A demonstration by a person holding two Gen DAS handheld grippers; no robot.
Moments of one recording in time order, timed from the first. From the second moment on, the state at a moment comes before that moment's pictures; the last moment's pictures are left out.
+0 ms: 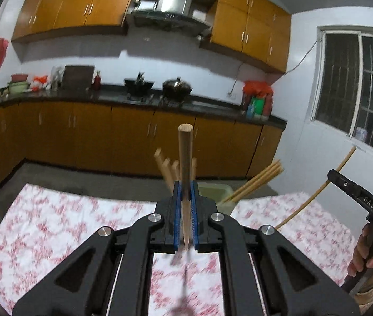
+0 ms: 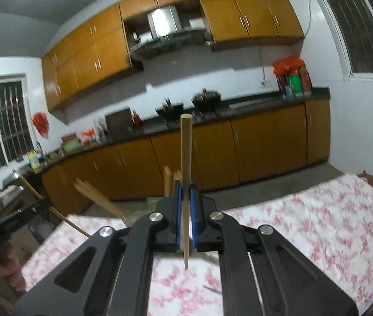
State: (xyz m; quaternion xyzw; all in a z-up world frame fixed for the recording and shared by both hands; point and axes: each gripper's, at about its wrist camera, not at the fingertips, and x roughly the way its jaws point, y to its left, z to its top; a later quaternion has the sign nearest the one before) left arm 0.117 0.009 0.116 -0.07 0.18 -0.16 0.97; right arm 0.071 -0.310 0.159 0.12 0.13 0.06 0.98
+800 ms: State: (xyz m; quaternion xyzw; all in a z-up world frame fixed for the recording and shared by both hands) left arm 0.173 -0.032 0.133 -0.06 0.08 -0.13 0.99; right arm 0.157 -0.271 0.168 0.10 0.08 0.07 0.99
